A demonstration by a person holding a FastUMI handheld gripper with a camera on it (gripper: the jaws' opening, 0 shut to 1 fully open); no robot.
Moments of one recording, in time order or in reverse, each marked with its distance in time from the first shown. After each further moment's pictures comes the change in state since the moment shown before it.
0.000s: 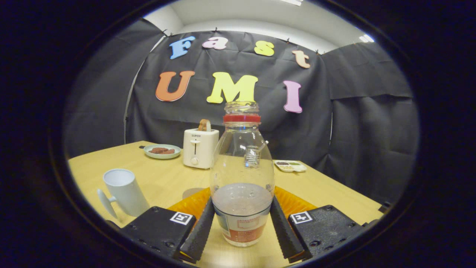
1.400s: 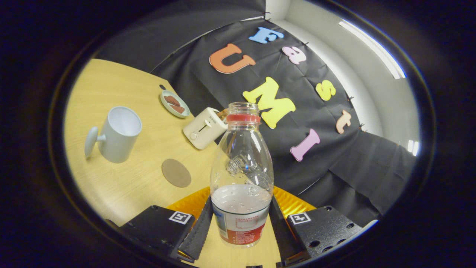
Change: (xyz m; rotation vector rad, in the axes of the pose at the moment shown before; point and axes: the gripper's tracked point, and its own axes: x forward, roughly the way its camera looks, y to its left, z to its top) arm -0.021 0.003 0.049 -0.762 0.039 -0.029
